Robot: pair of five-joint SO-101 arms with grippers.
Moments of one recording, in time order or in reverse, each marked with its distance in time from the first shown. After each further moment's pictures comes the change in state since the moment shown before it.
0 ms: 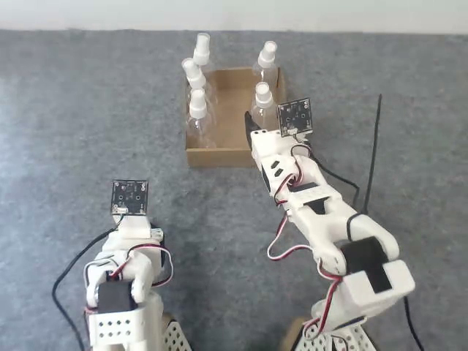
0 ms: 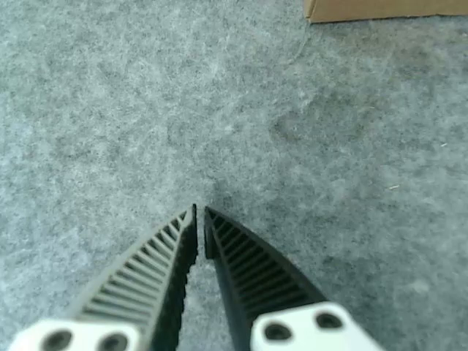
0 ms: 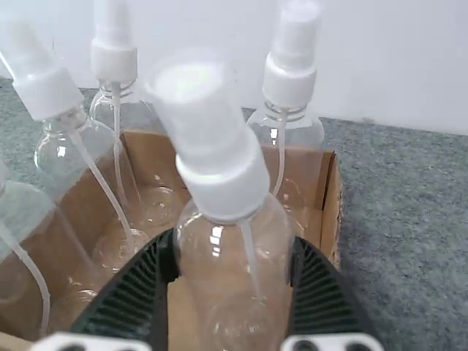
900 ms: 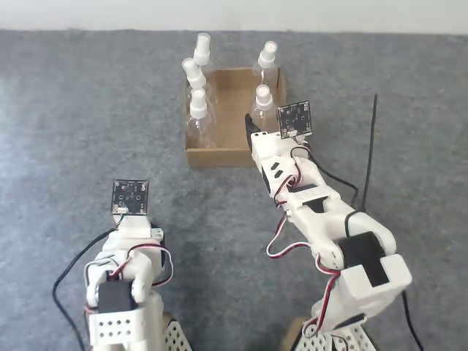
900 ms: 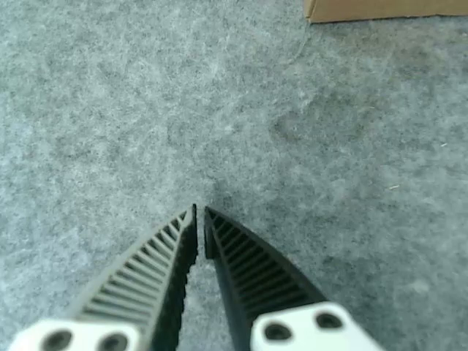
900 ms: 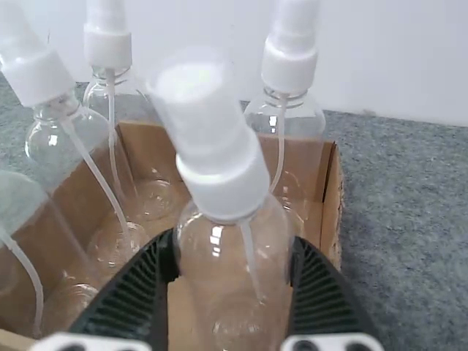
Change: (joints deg) left arm 0.0 0.0 0.0 0.0 0.0; right arm 0.1 1.8 0.0 -1.2 -0.2
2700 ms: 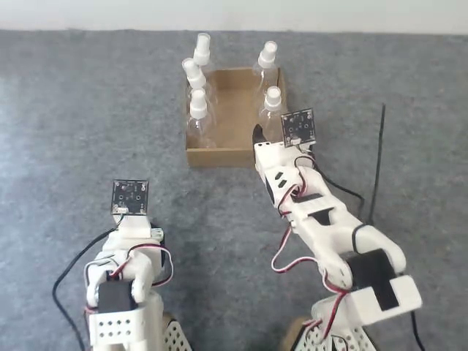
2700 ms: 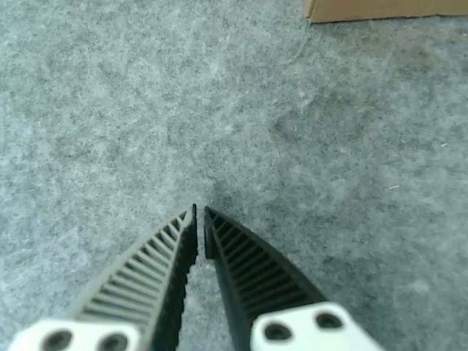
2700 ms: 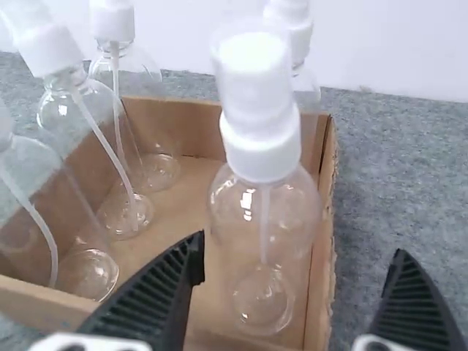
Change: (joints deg) left arm 0.0 0.0 0.0 0.0 0.0; right arm 0.0 -8.1 7.7 3.3 0.0
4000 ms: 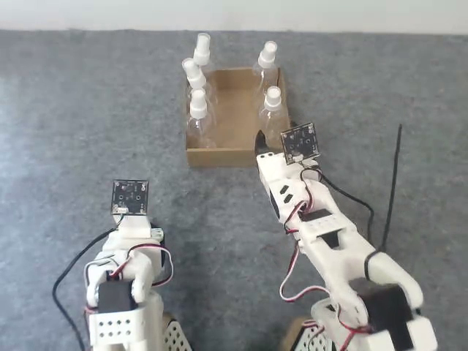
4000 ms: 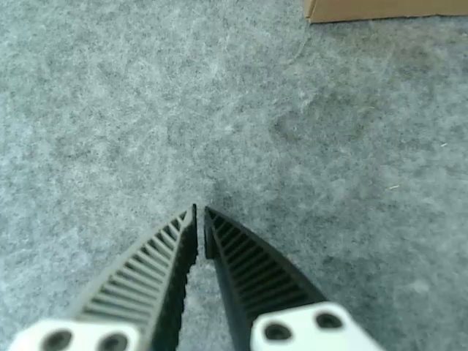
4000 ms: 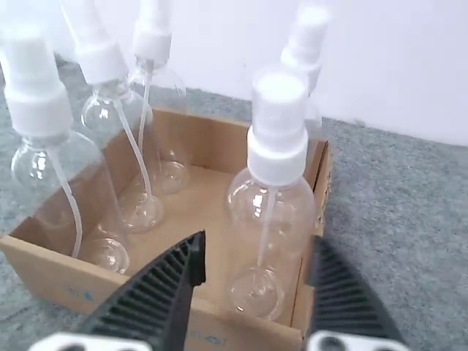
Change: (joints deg) left arm 0.0 0.0 0.0 0.0 0.0; right arm -0.6 -14.2 10.9 0.0 5.4
